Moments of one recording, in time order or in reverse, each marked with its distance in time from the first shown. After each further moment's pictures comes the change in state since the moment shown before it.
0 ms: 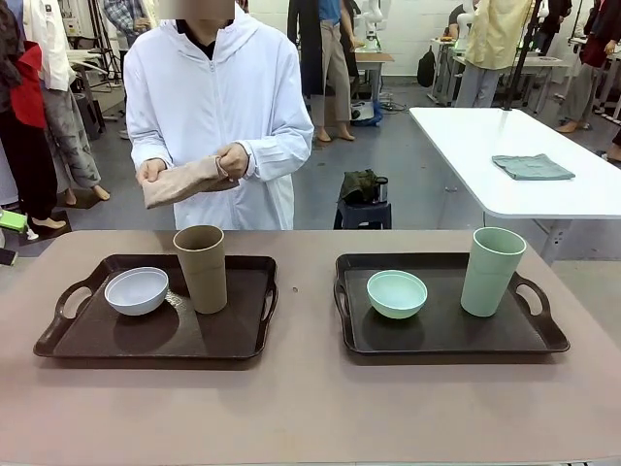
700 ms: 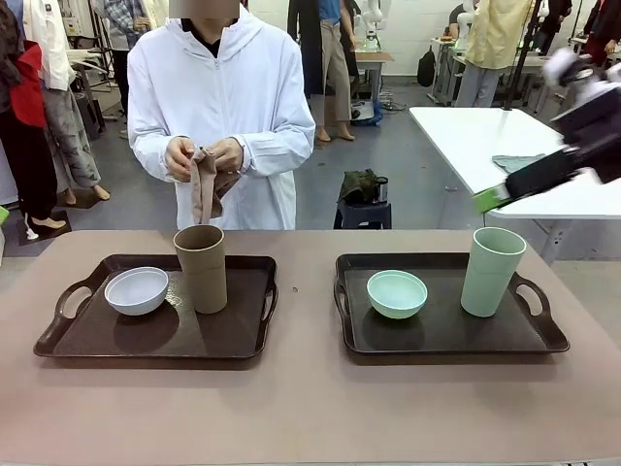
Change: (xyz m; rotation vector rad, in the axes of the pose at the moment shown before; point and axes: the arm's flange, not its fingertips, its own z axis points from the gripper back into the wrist) left arm 0.011 -0.097 0.019 0.481 0.152 -0.277; right arm 0.058 0.203 -0.137 0.159 0.099 0.671
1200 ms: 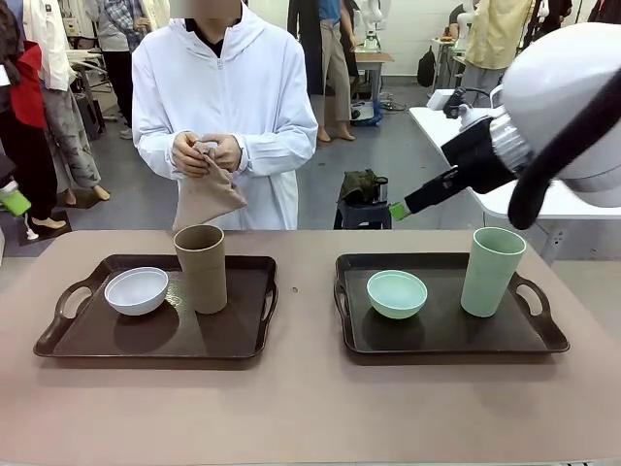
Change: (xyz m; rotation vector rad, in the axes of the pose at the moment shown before) left arm 0.056 -0.015 -0.012 0.048 0.258 0.181; right arm 0.051 -0.020 -0.110 -0.210 -0.028 0.128
